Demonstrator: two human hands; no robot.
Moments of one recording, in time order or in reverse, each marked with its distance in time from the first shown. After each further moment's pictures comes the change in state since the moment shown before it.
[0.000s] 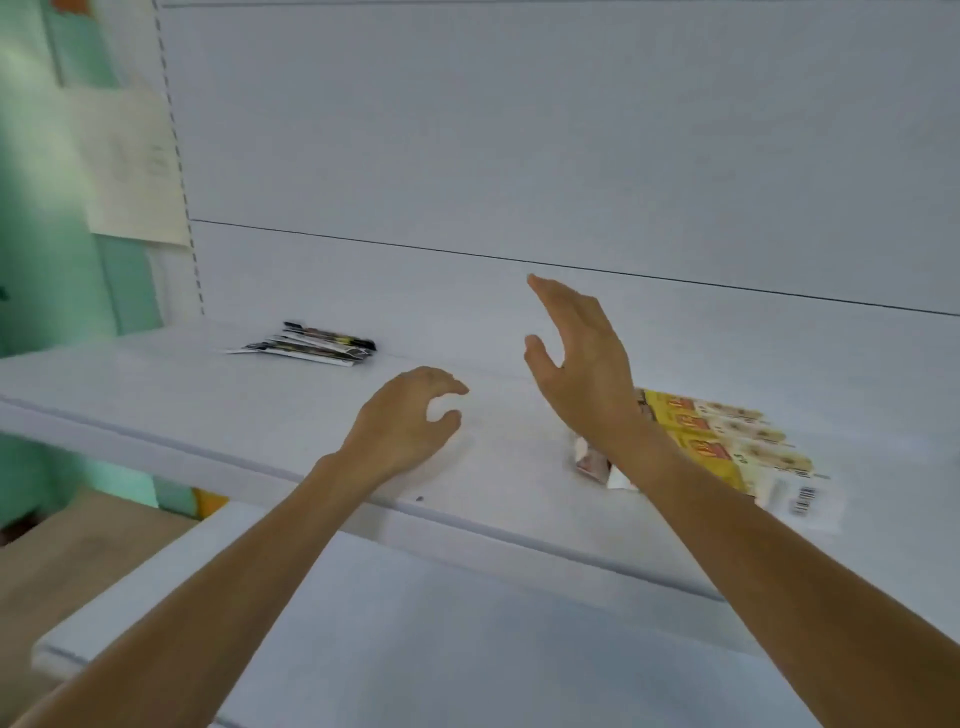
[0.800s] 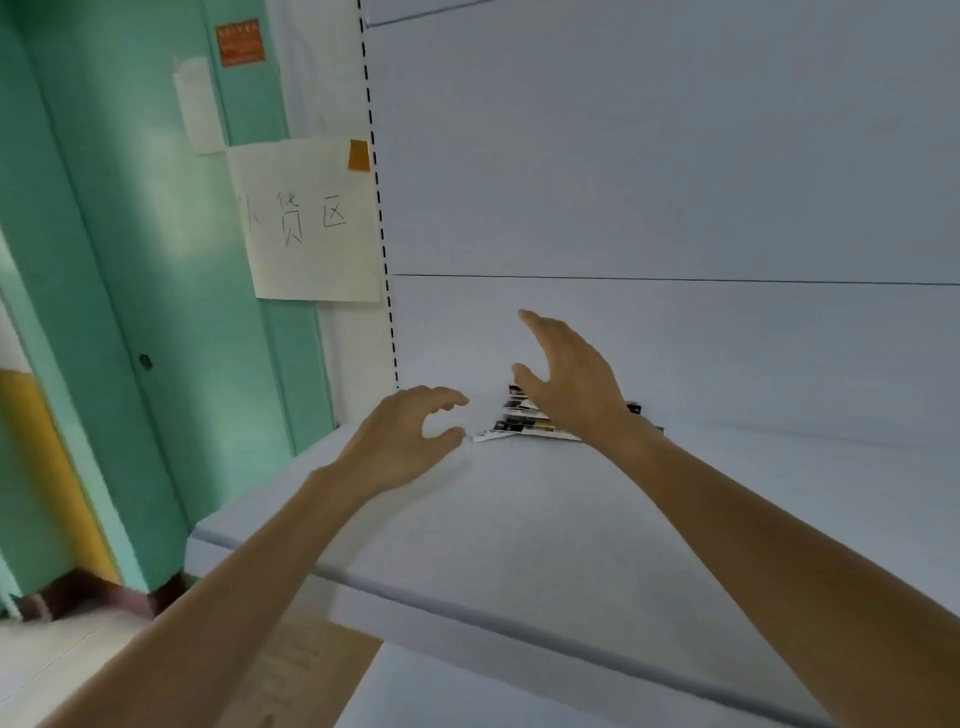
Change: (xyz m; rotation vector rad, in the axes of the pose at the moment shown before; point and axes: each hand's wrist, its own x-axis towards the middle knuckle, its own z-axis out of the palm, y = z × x) left_hand 0.064 -0.340 -0.203 0.098 -0.075 -0.056; right_hand 0.173 -0.173 0.330 0.011 -0.282 0.121
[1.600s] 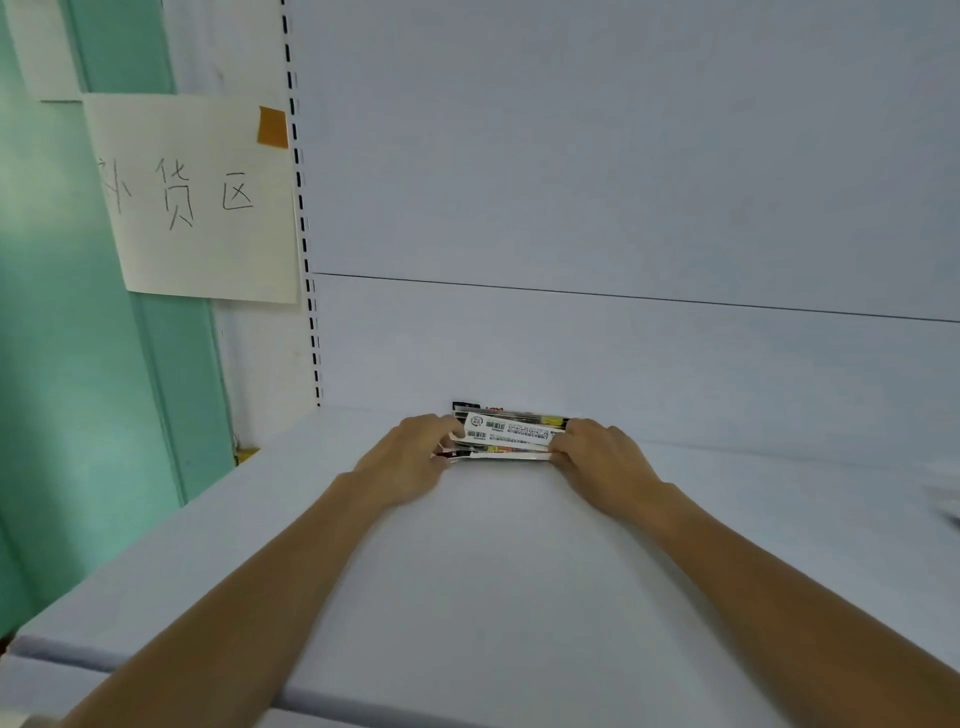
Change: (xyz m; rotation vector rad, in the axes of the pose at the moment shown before) left_hand 0.089 -0.025 0.076 -0.032 -0.225 0.103; right_hand -0.029 0.094 0.023 -0.554 -0.319 0.077
